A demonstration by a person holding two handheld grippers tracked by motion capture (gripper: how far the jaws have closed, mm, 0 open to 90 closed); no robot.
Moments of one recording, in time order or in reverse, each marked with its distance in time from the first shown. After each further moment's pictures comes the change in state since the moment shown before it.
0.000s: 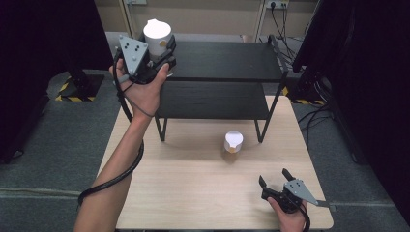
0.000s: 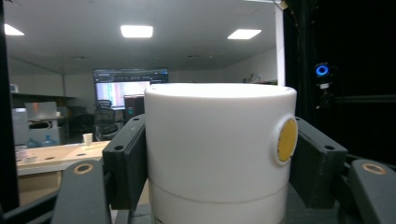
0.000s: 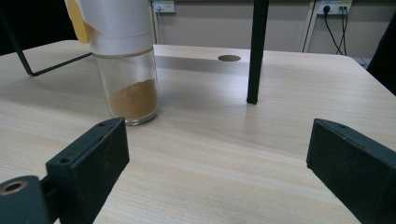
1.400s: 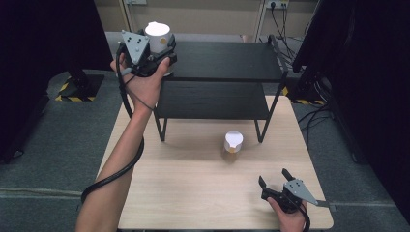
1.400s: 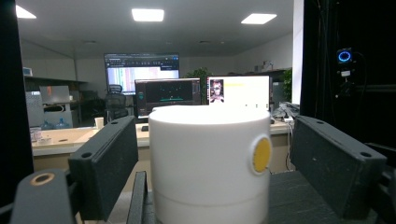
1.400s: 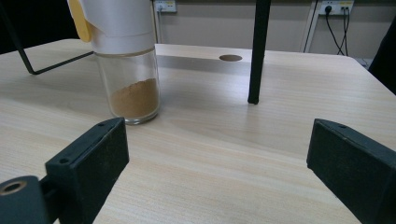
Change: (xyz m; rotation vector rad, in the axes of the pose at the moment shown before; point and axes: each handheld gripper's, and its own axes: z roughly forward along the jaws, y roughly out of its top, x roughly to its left) left arm 0.005 -0.005 0.014 0.053 0.040 -0.024; right arm 0.000 0.000 0.000 0.002 0.003 -0.007
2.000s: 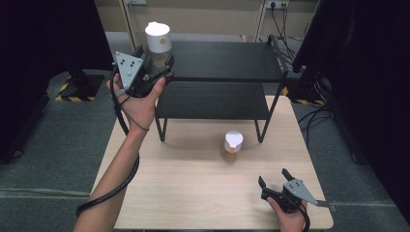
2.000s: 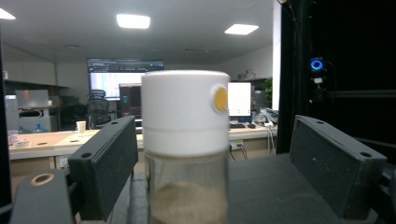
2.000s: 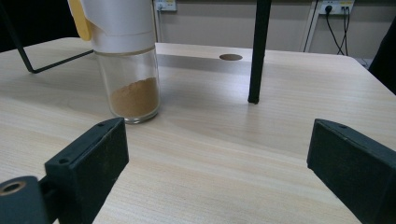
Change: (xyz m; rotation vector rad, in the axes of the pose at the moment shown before) left arm 0.009 -0.027 -0.042 -0.029 -0.082 -0.021; right arm 0.000 0.001 0.000 0.004 0.000 -0.004
